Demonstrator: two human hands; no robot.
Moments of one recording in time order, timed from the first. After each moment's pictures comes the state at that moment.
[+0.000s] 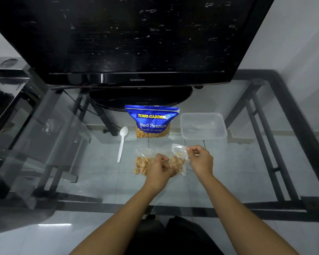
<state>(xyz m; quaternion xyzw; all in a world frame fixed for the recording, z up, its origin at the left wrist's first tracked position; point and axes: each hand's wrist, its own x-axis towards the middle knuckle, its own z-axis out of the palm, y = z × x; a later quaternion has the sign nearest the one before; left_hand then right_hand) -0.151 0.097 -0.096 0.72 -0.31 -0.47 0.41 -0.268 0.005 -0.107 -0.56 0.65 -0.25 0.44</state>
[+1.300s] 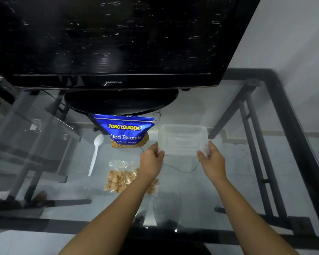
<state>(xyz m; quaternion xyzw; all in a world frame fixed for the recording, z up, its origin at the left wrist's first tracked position) -0.178 -0.013 -0.090 0.82 -0.33 -0.34 0.31 -0.350 -0.088 -0.115 -0.59 0.63 -0.21 0.46</state>
